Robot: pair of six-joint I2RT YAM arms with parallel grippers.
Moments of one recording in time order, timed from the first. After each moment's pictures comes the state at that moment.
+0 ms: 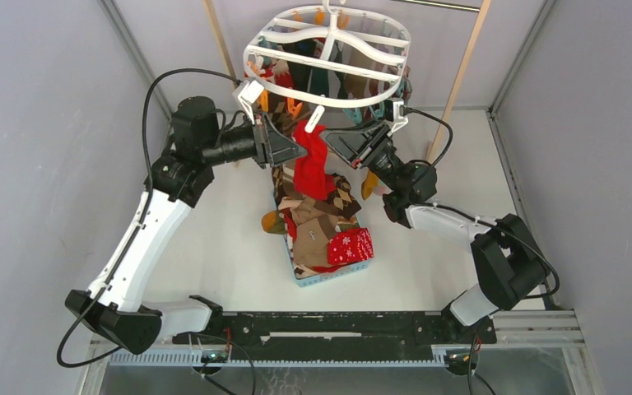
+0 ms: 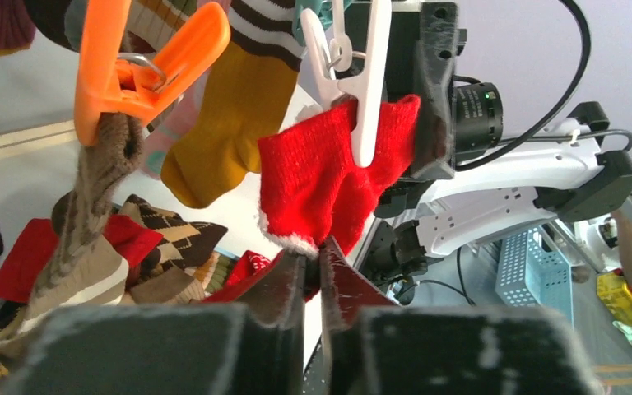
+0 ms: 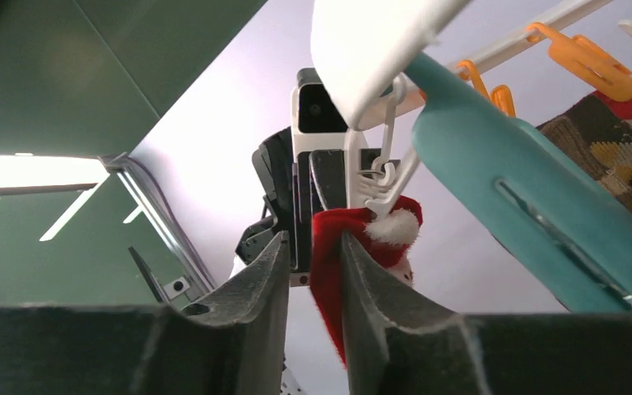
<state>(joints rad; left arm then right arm) -0.42 1.24 1.48 -0.44 0.74 -0.44 0.60 1.54 0.94 1.44 -0.40 1.37</state>
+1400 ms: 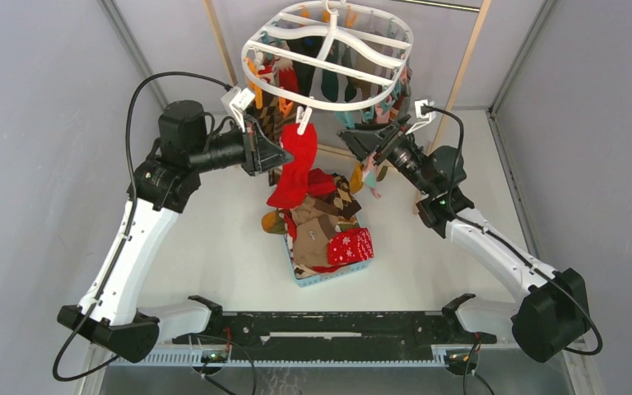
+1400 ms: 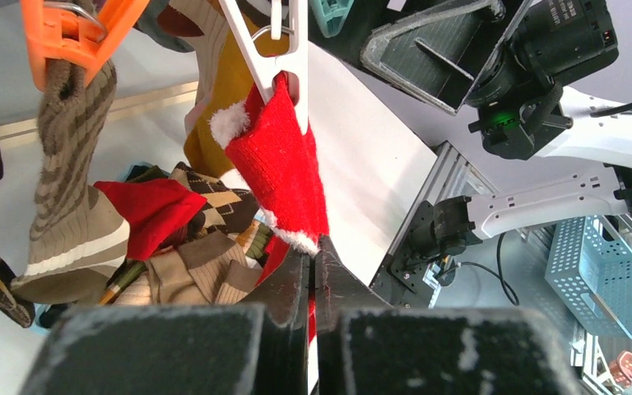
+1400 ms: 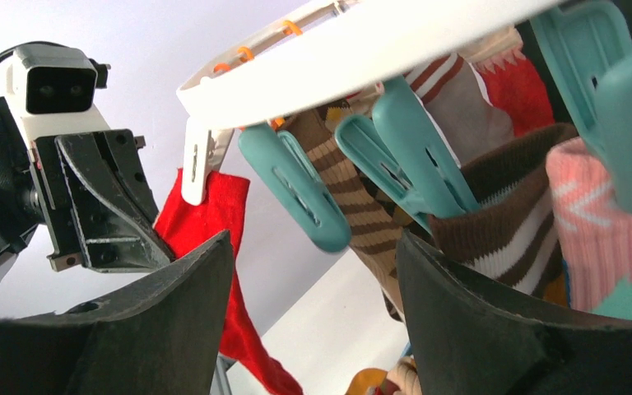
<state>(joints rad) -0.39 1.19 1.53 -0.63 0.69 -0.29 0.49 1.19 0.90 0.61 -0.32 0.74</state>
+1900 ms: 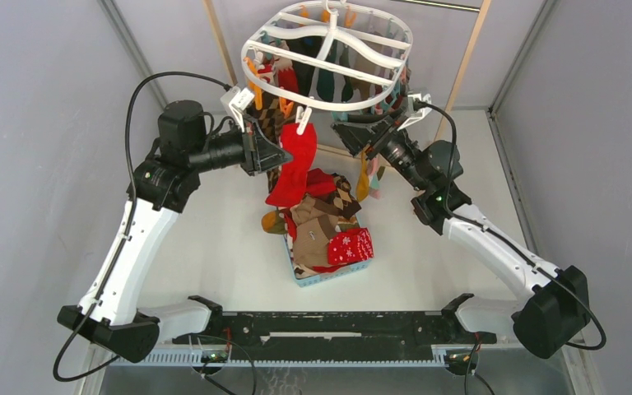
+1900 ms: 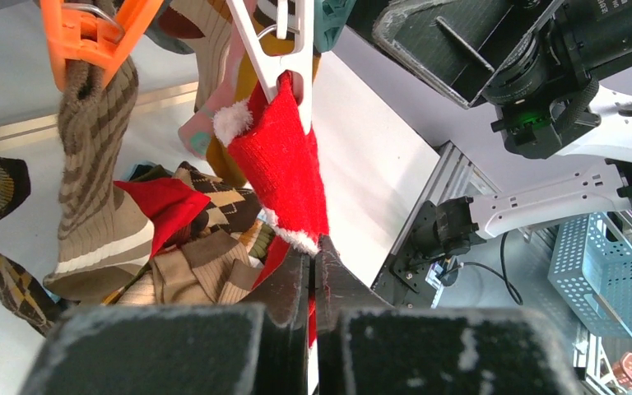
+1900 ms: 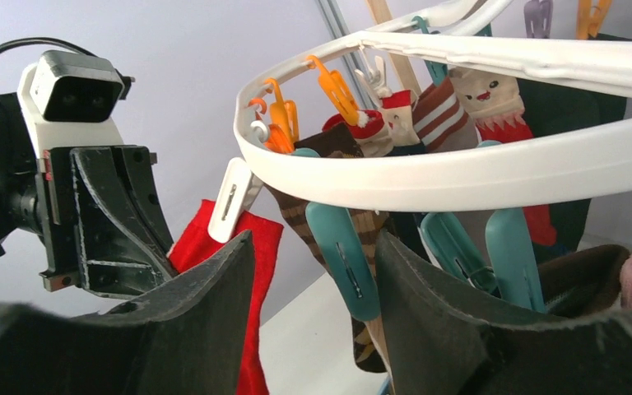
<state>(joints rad) -0.38 1.19 1.53 -0.63 0.69 -0.28 0.56 1.22 1.01 0.58 -0.25 0.59</state>
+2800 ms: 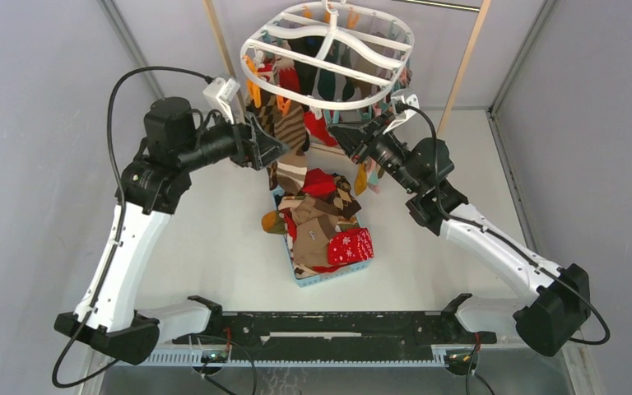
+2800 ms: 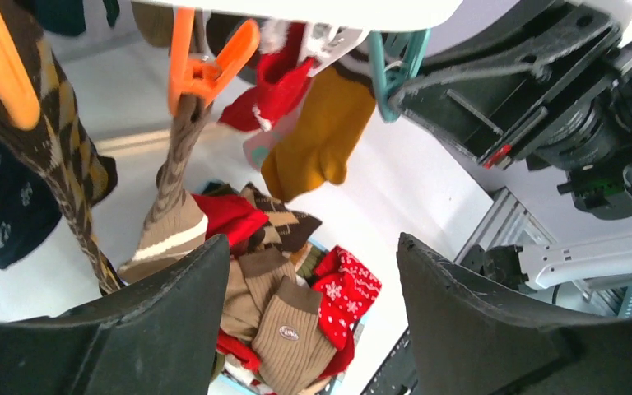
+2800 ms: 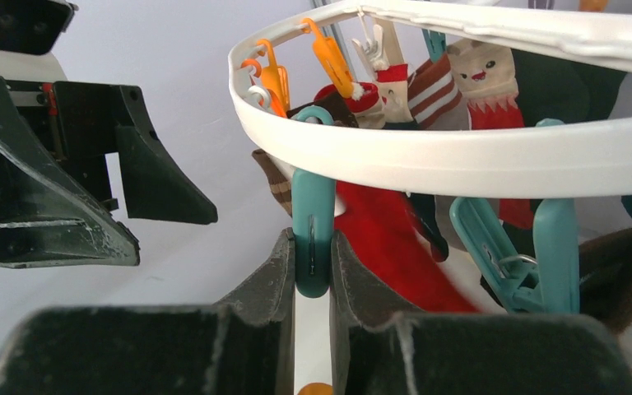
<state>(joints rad) -0.37 1.18 1.58 -0.67 0.52 -0.26 0.64 1.22 1.06 0.45 -0.19 0.44</state>
